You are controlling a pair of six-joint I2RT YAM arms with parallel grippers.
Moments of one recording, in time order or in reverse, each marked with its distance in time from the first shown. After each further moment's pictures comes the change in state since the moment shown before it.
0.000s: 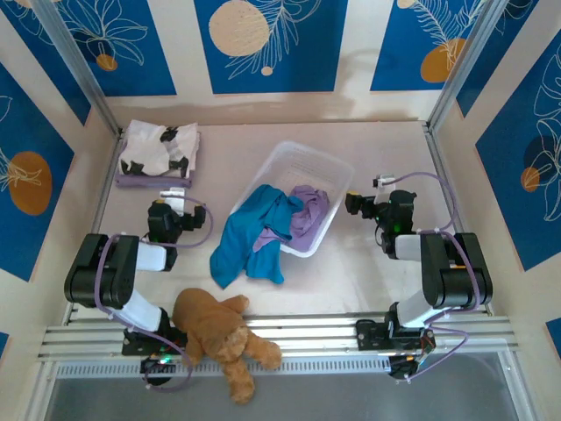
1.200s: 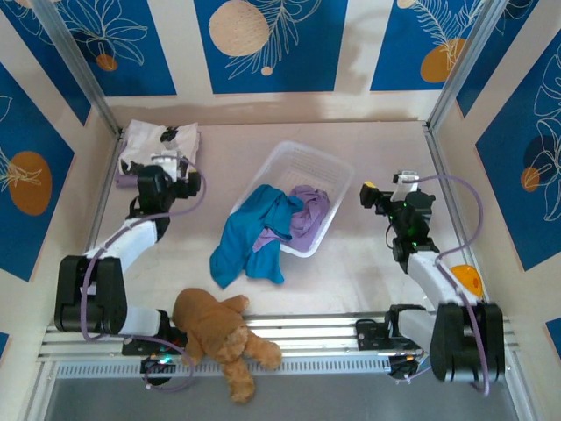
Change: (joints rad) left arm 0.000 -0.182 0.421 -0.607 0.006 -0.038; right arm -0.013 -0.499 0.001 -0.383 0.135 0.071
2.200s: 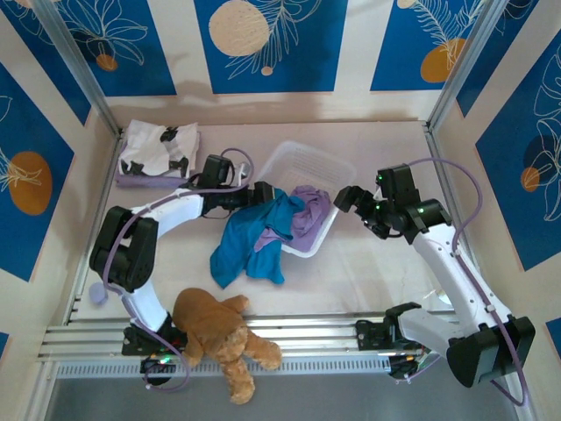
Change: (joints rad) left arm -0.359 0.360 0.308 -0.358 0.563 -0.615; right arm 0.282 0.038 0.591 -1.215 -0.117 0.672
